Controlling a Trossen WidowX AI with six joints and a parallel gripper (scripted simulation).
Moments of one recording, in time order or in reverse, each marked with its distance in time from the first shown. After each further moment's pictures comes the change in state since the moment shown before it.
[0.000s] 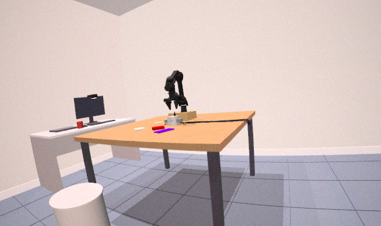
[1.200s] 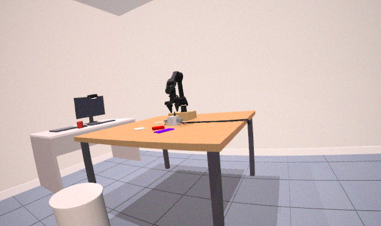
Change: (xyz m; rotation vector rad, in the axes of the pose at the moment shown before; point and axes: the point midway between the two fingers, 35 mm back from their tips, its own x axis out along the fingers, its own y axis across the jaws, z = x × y) arm 0.026 0.000 0.008 -0.038 -0.014 0.018
